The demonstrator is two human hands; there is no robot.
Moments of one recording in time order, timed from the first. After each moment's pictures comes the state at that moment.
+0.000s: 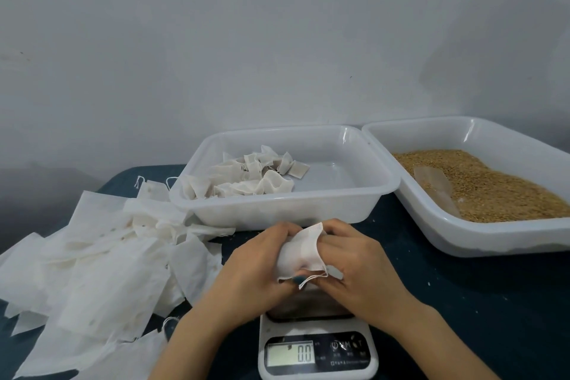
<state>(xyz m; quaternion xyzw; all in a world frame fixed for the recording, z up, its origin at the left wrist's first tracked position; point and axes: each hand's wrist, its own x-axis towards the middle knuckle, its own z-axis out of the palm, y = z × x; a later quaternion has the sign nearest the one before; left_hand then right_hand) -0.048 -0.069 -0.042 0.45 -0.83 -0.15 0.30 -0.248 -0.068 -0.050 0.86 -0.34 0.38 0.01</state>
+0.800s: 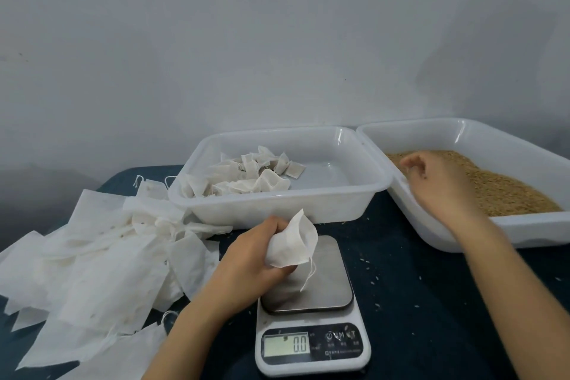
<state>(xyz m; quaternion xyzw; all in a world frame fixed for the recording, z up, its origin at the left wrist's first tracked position) -0.047 -0.072 -0.043 0.47 -0.79 -0.19 0.33 -0.357 -0.126 0.009 0.61 -0.70 0.37 0.00</state>
